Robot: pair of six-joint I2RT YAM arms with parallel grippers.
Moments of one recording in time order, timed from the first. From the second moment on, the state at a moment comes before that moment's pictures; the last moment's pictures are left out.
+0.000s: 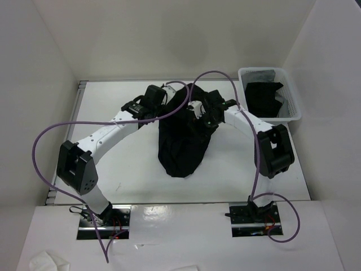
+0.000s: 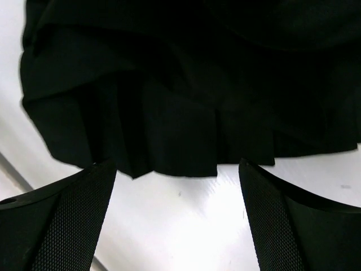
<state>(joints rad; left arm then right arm) -0.56 1.66 1.48 -0.56 -0.46 0.30 0.39 1.77 1.36 -0.73 -0.43 -0.32</state>
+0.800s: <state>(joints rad) -0.29 1.60 1.39 -0.57 0.04 0.24 0.27 1.85 1.40 -0.65 -0.38 -0.33</state>
